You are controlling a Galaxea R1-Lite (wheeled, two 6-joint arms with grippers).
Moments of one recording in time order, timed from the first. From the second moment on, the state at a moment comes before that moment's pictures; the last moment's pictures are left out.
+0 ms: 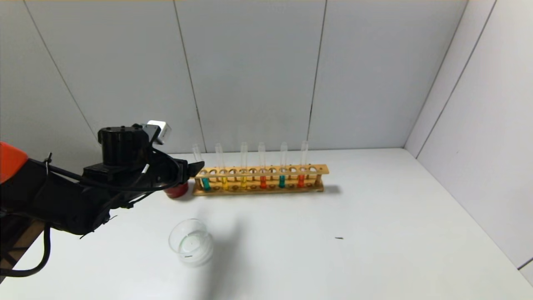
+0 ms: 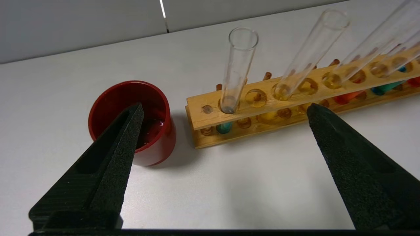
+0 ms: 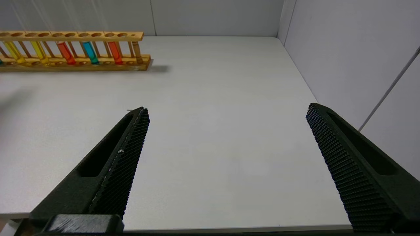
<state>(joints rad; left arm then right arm) -0.22 1.88 -0.78 -0.79 -0.02 -0.02 0.00 0.00 0.00 0.00 0.01 0.00</state>
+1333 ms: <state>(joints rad) -0.22 2.16 -0.96 -0.85 0.00 -0.02 0.00 0.00 0.00 0.00 0.01 0.00</state>
